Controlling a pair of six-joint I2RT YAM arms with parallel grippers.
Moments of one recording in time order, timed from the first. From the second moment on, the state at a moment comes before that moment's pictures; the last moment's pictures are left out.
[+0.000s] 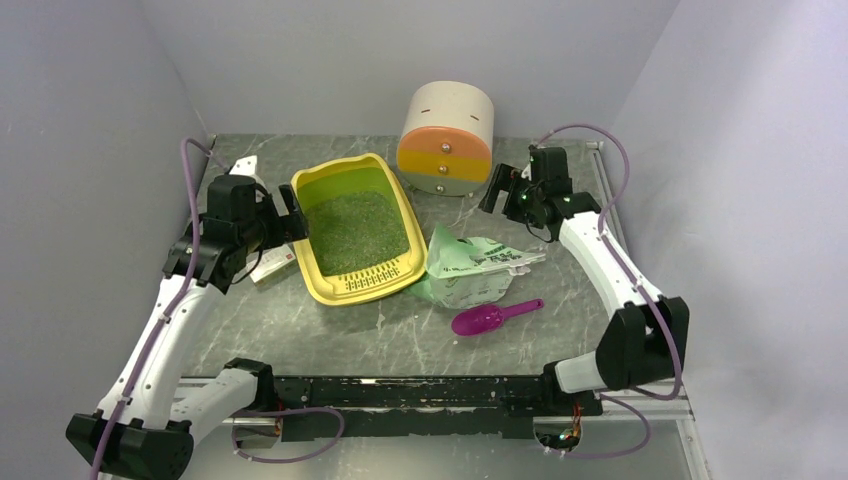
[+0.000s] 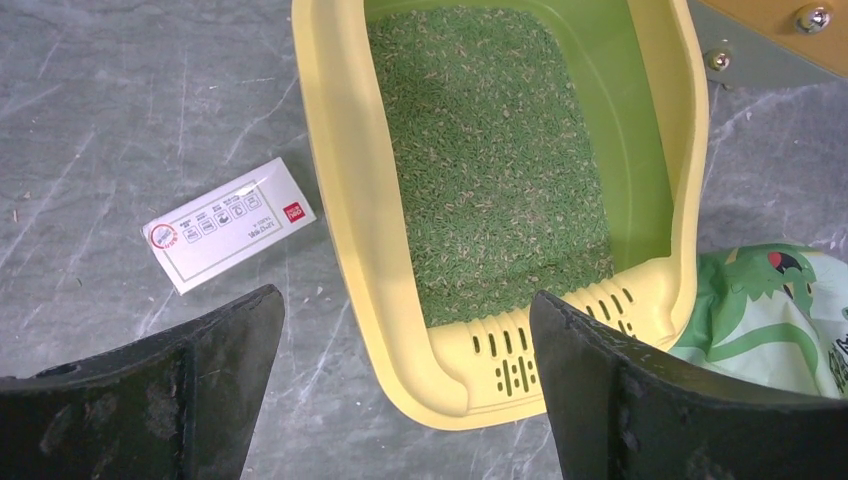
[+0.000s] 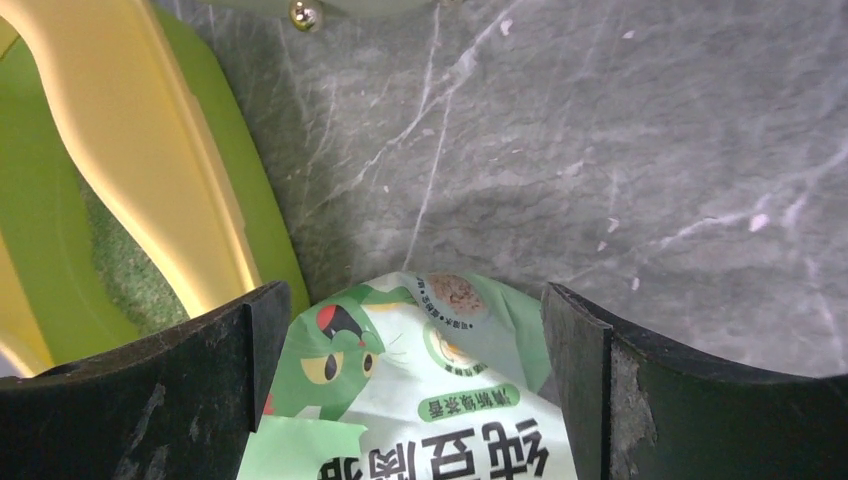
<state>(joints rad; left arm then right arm) -0.22 0.98 1.08 -0.73 -0.11 -0.42 0.23 1.38 1.17 -0.53 -0.04 0.43</state>
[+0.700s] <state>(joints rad) -0.26 1.00 0.95 -0.56 0.26 -0.41 0.21 1.47 1.26 -0.47 -0.44 0.41</state>
